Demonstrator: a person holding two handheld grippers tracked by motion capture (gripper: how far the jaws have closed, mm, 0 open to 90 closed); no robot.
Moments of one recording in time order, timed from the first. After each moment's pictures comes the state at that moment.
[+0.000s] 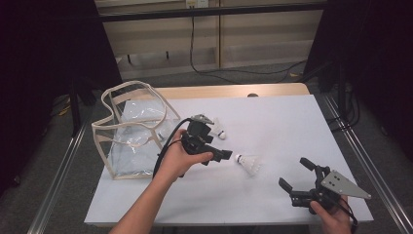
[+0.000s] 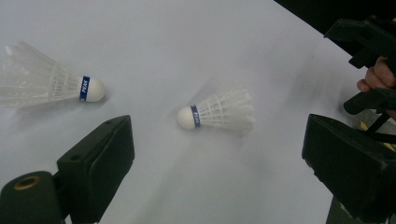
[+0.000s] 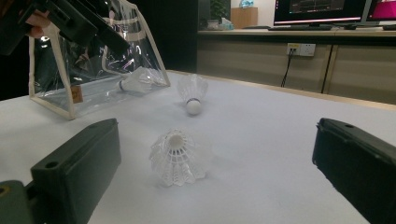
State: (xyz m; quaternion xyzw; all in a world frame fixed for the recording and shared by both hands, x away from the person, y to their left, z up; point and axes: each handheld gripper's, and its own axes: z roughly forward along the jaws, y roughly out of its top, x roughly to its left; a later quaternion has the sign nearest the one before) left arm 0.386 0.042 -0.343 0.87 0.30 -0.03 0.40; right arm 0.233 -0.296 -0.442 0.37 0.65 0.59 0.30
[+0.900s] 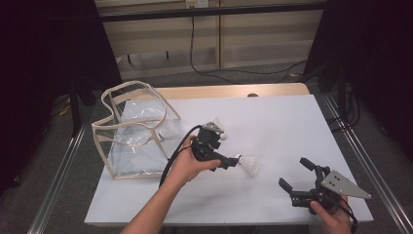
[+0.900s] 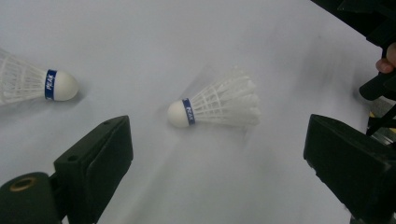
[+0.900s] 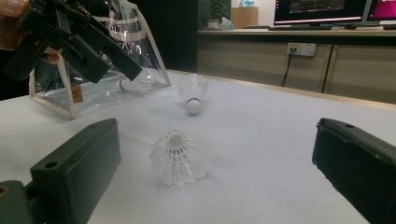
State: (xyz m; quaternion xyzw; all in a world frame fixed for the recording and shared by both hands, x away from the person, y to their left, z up) left arm 0.384 0.022 -0.372 0.88 0.27 -0.03 0.39; right arm 0.233 -0.296 -0.443 0.37 0.65 0.59 0.30
